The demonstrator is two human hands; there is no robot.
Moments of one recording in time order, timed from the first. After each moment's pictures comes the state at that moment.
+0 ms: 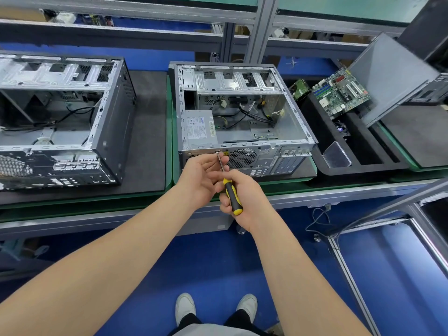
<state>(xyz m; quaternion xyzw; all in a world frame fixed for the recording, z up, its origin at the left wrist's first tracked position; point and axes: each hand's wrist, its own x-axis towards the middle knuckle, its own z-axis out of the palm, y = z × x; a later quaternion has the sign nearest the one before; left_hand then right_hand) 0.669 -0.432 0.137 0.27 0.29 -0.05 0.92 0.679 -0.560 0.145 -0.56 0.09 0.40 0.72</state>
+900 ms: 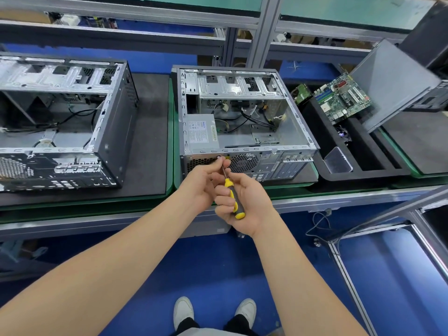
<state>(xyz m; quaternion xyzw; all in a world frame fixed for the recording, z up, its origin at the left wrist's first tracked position) 0.669 -0.431 0.134 0.35 0.28 -0.09 0.89 0.681 -0.564 0.154 -0.36 0.13 0.51 0.77</state>
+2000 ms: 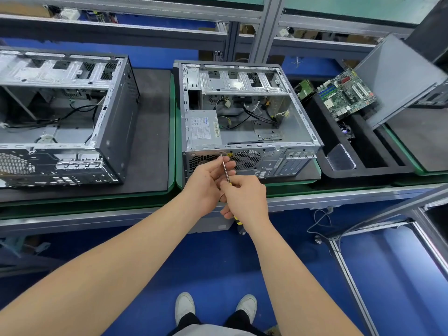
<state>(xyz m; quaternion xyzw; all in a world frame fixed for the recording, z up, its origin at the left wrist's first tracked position) 0.668 -0.437 0.120 0.32 0.28 -0.03 0.90 0.669 -0.555 0.145 -0.86 -0.05 0.17 0.47</state>
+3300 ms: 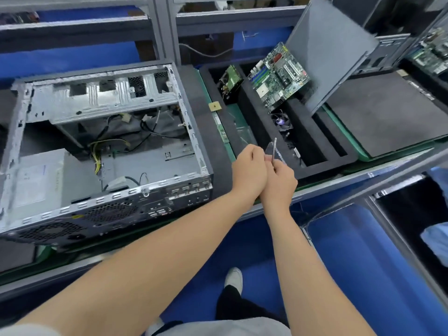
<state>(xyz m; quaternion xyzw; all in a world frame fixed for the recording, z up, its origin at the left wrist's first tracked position) 0.917 -0.726 0.121 0.69 0.23 0.00 0.68 0.914 -0.790 0.095 -0.81 0.18 -0.05 0.55</state>
